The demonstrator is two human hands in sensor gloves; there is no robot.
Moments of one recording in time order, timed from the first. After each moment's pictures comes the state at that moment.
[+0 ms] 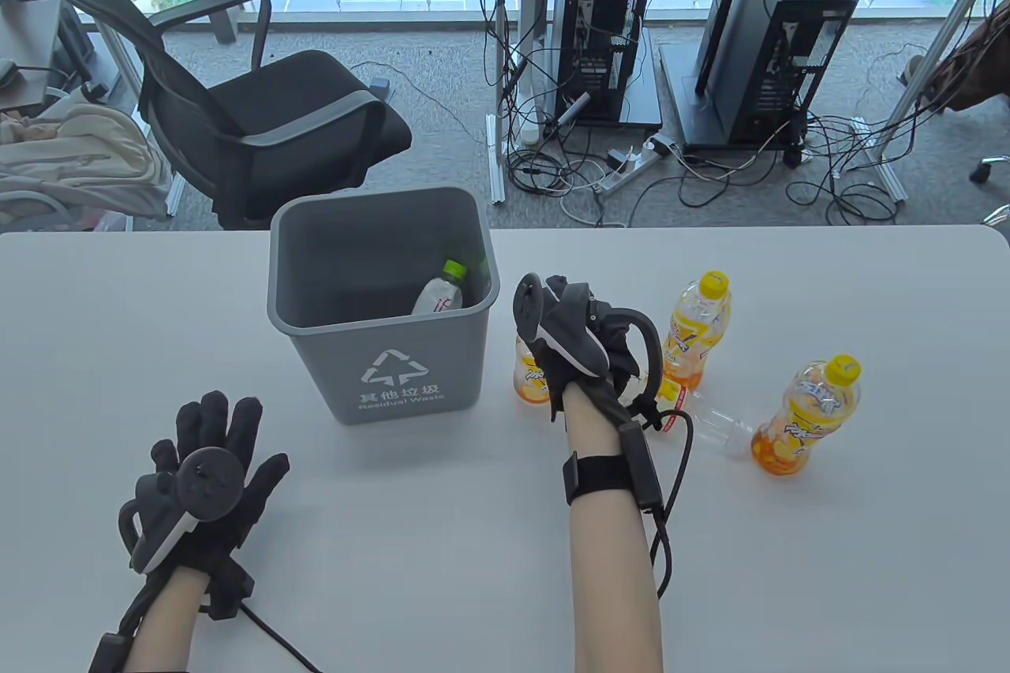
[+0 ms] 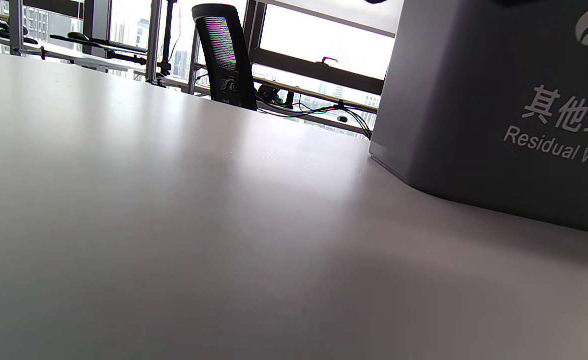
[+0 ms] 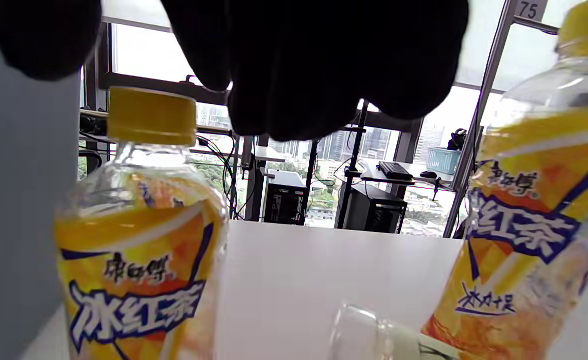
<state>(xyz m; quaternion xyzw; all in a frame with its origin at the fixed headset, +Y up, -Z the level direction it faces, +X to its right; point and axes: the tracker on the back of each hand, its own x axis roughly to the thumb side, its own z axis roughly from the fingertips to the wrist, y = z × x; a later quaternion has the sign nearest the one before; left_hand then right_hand) -0.337 -0.735 -0.288 0.01 0.06 0.11 0.99 0.046 -0.628 -0.435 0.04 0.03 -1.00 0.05</state>
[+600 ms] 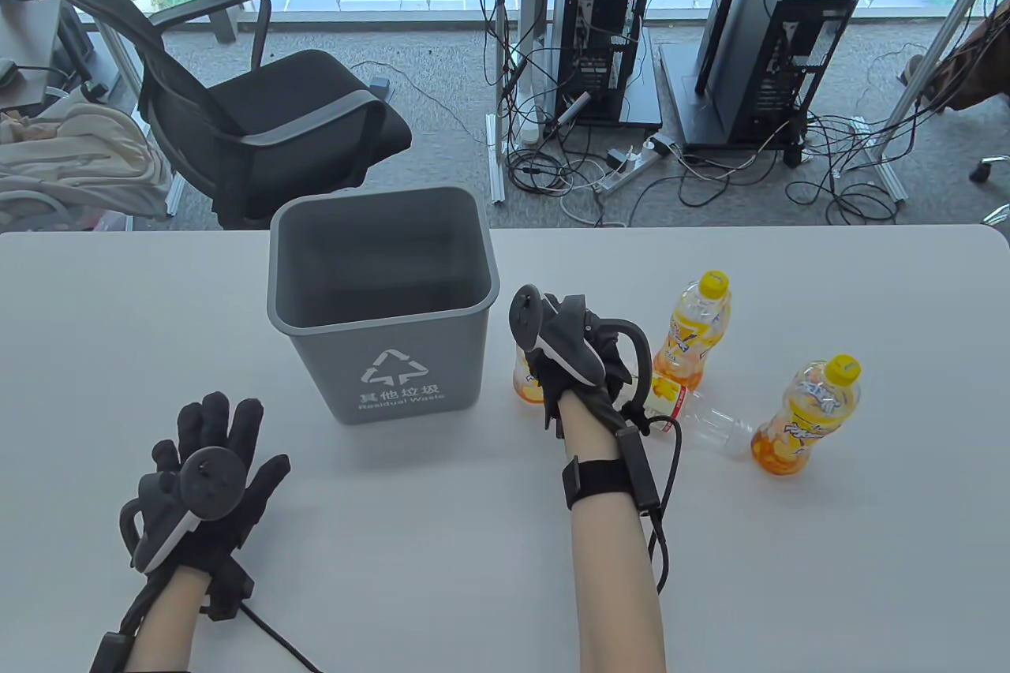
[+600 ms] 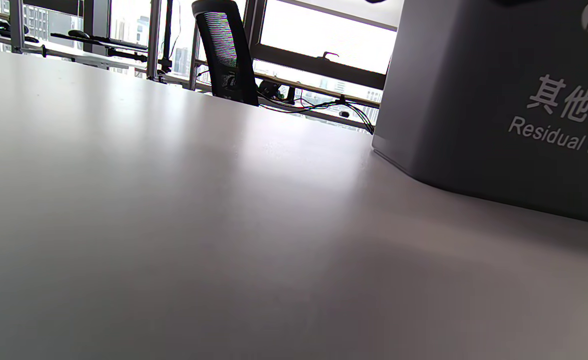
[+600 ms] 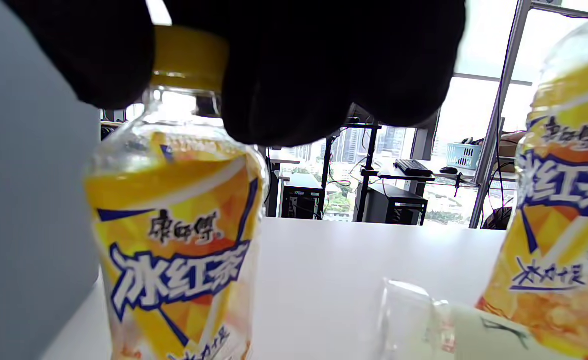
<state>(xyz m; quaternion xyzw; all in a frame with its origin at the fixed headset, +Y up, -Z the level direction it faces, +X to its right) -0.336 -0.737 -0.288 0.00 0.06 0.11 0.99 0.043 -0.637 -0.434 0.02 0.05 -1.00 0.02</state>
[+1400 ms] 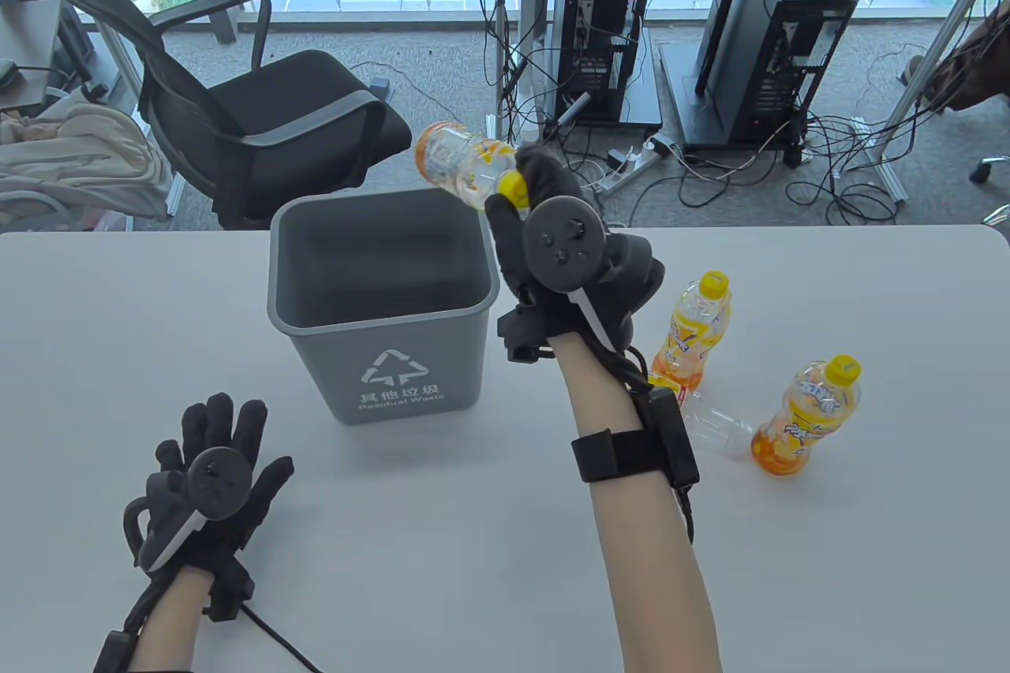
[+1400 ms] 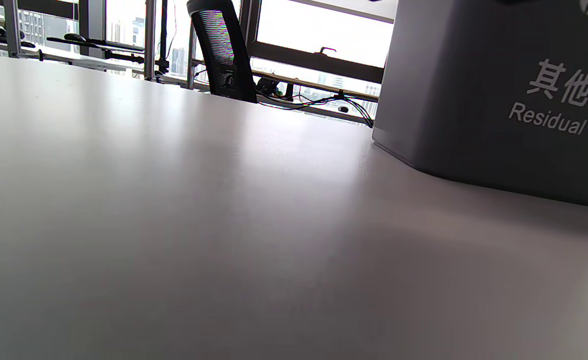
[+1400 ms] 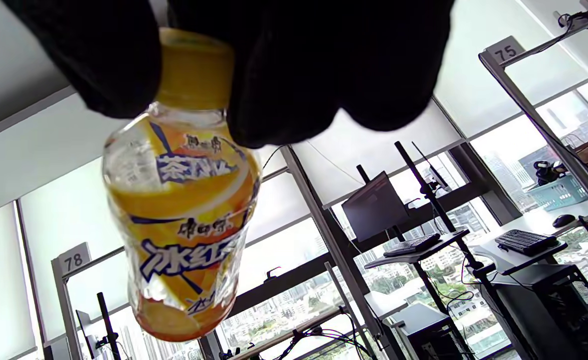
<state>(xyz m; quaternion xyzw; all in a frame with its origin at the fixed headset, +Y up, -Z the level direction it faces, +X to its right) -0.334 -0.739 -0.290 -0.01 0.06 0.09 0.99 0.020 -0.471 -0.389 -0.03 0.27 -0.93 -0.25</state>
